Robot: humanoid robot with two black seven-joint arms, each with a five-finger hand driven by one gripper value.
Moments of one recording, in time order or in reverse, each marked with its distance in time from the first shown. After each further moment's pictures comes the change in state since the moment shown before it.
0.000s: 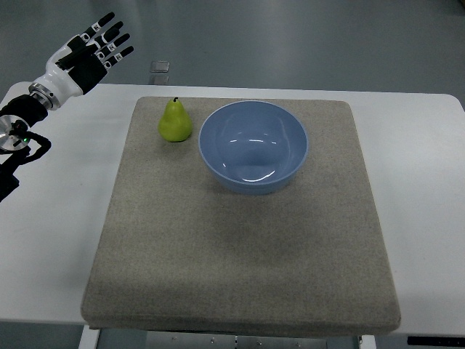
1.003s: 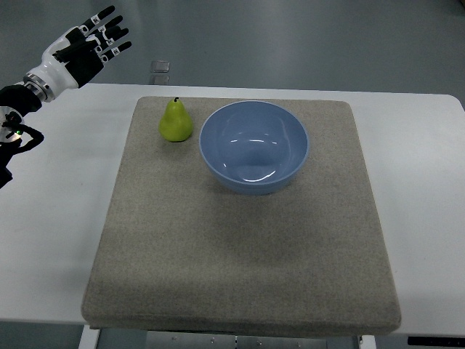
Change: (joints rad) left arm -0.048 0.007 0.004 0.043 0.182 -0.047 0.000; right arm 0.000 0.000 0.000 0.000 0.000 0.000 0.000
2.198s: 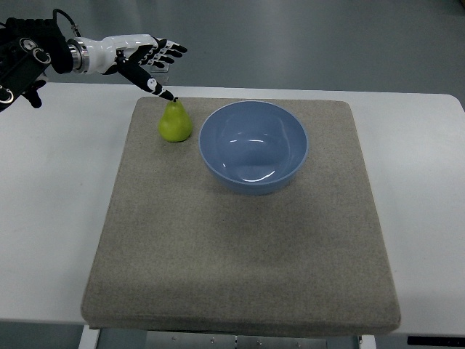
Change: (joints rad) left arm -0.250 -0.029 0.143 -0.066 1.058 0.007 -0.086; right arm 0.000 0.000 0.000 0.000 0.000 0.000 0.000
